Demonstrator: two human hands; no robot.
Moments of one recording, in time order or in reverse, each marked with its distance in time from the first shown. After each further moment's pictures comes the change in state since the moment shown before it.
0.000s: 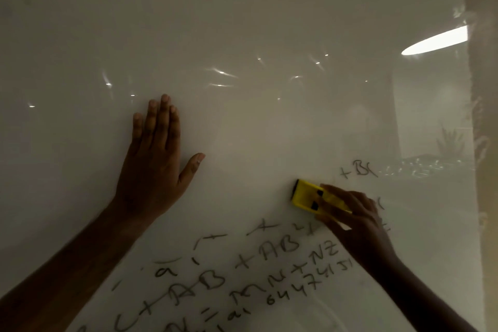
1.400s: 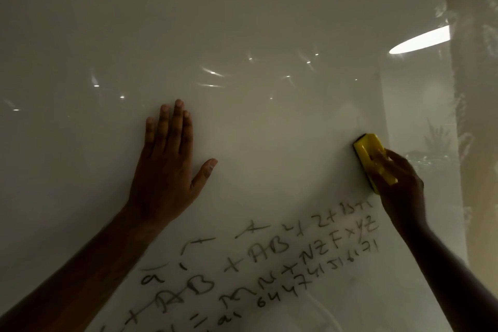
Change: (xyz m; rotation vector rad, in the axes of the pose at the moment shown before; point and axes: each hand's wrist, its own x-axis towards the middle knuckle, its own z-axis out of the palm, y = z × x) left_hand 0.010 0.040 0.009 -0.031 -0.018 0.033; right_hand 0.026 0.090 -0.049 0.121 0.227 0.551
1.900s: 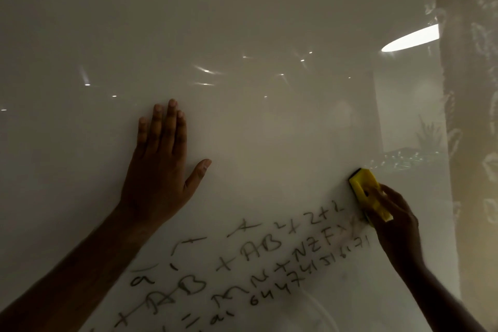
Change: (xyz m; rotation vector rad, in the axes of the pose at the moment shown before) left_hand 0.000 0.006 -0.001 -0.002 0.011 0.013; right_hand -0.075 0.037 -0.007 0.016 -0.067 0.073
